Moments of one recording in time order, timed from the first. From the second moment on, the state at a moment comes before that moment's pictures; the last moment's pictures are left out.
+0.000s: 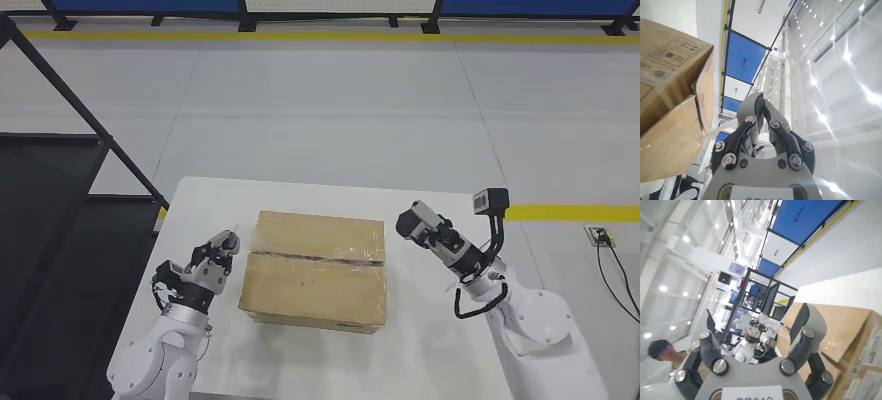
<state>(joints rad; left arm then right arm) 1.39 -1.34 -1.55 -1.92 -0.62 0.17 -0.12 -1.07 -1.24 1.46 -1.72 0.24 -0.19 0.65</state>
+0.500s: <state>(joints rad) 1.44 -1.33 -1.57 -1.96 -0.63 0.04 -0.23 -1.05 -1.22 1.43 -1.69 0.10 -0.15 0.87</state>
